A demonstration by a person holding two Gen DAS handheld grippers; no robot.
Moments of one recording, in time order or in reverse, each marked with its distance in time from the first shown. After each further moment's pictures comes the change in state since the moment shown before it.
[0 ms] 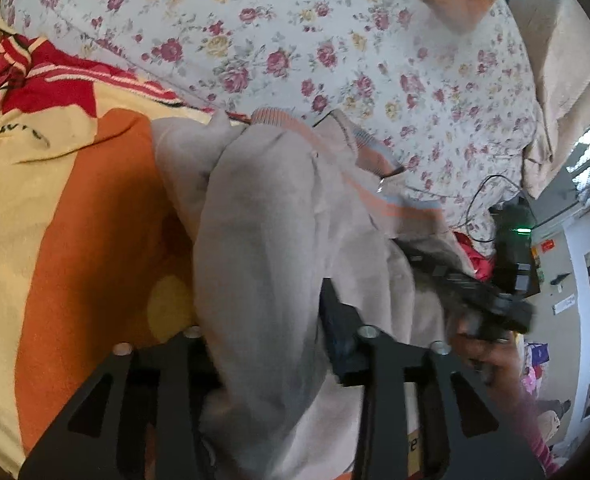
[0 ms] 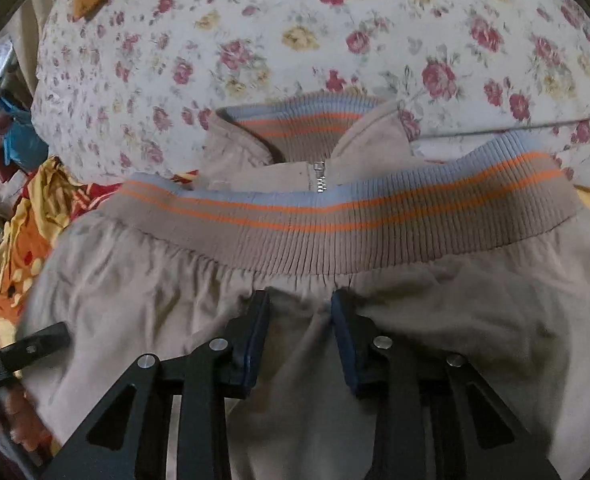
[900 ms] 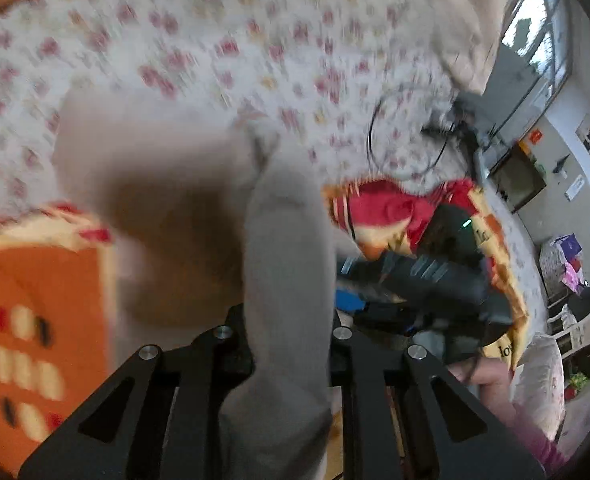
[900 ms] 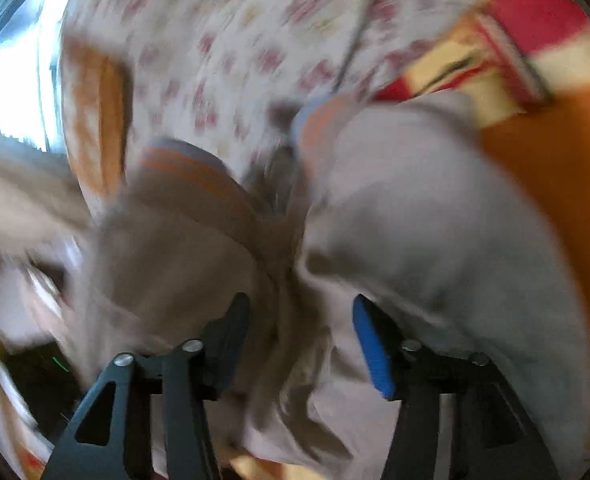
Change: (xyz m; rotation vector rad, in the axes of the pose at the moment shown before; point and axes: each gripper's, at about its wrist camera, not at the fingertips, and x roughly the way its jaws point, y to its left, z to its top) left arm 0.065 -0.253 -0.028 0.384 0.061 0.023; right arm -0.080 -0.158 -0.064 0.677 -0.069 0.536
